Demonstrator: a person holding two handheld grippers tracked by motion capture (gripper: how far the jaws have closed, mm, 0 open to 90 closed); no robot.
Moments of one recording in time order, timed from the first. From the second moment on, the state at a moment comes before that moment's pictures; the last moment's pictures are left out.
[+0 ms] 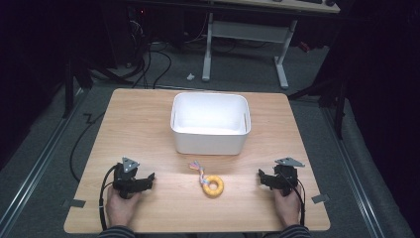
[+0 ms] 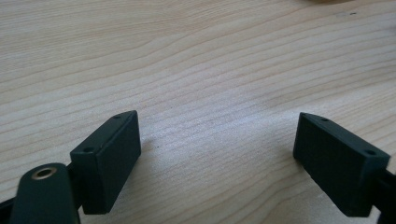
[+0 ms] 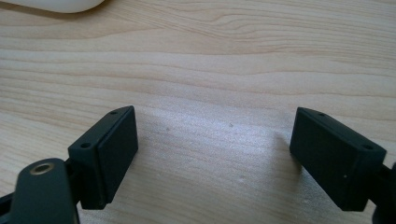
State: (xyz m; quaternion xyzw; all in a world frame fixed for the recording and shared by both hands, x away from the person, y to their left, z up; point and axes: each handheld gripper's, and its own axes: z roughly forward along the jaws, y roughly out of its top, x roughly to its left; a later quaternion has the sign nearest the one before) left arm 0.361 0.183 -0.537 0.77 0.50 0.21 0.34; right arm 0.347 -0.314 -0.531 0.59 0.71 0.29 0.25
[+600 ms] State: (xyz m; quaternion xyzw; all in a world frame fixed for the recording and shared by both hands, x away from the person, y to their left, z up) left arm 0.362 0.184 -0.537 0.77 0.50 0.21 0.34; right arm 0.347 -0.314 -0.532 0.58 0.72 0.29 0.25
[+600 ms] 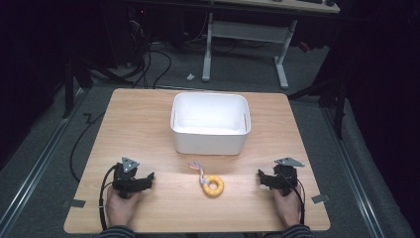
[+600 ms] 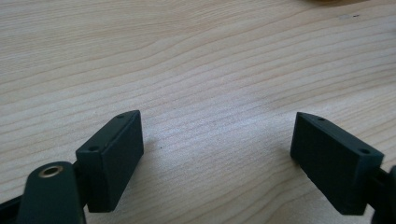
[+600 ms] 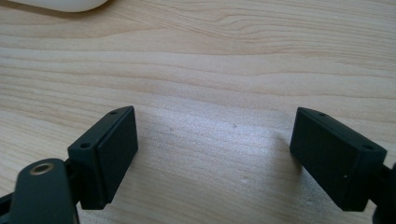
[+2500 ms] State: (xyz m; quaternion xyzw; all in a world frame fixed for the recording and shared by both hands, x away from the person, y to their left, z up) left arm 0.364 0.184 -0.537 0.77 0.50 0.21 0.34; right arm 0.332 -0.282 -0.493 0.47 0.79 0.35 0.19
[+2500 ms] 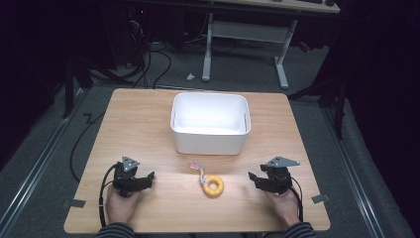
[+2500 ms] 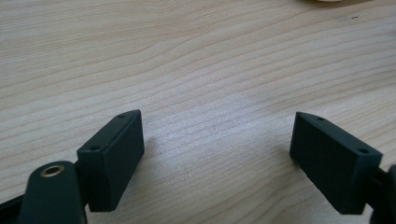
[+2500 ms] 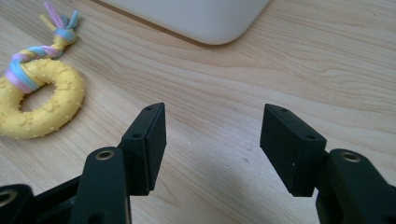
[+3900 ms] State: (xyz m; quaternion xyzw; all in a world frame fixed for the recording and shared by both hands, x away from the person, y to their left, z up) left arm 0.364 0.185 -0.537 0.77 0.50 0.21 0.34; right arm 0.349 -0.182 -0.500 0.36 0.87 0.33 0.11
